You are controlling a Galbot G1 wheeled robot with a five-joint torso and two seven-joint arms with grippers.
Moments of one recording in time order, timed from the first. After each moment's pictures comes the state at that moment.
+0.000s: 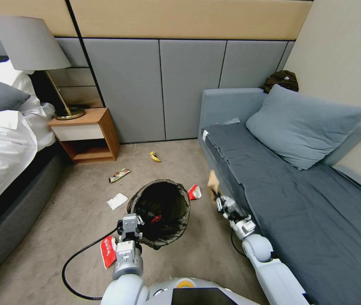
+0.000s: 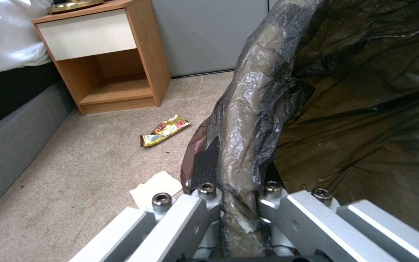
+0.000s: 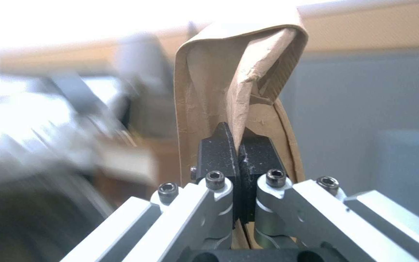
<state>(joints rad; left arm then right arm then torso) 1.82 -1.55 -0.24 -2.41 0.21 0.35 -0.39 -1.42 1.22 0.37 2.13 0.35 0.35 -0.32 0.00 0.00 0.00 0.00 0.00</state>
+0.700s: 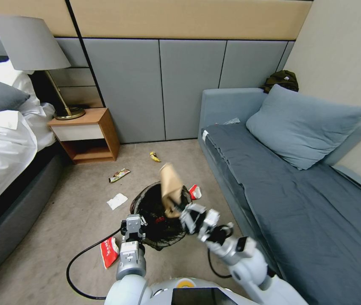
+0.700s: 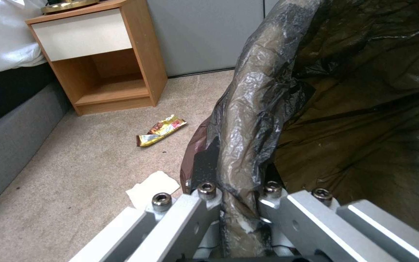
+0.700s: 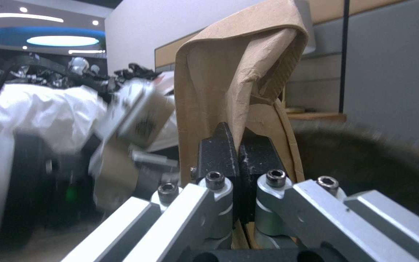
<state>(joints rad) 1.82 -1.55 -0.22 -2.40 0.23 0.35 -0.39 -1.43 1.15 0.01 2.05 0.28 0.31 -0.45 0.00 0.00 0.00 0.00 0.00</state>
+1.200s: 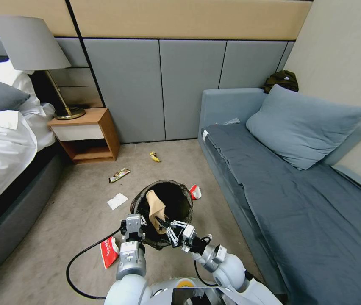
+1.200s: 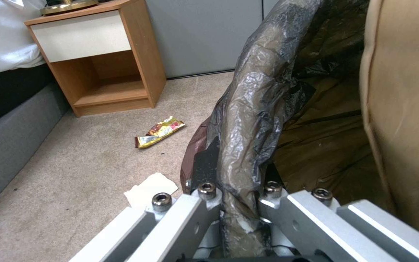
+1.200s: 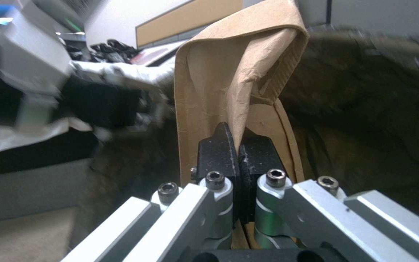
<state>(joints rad) 1.82 -1.56 -0.22 -2.41 0.23 0.35 -0.39 -1.41 1.20 0.03 1.91 0.26 0.35 -0.45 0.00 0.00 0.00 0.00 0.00</state>
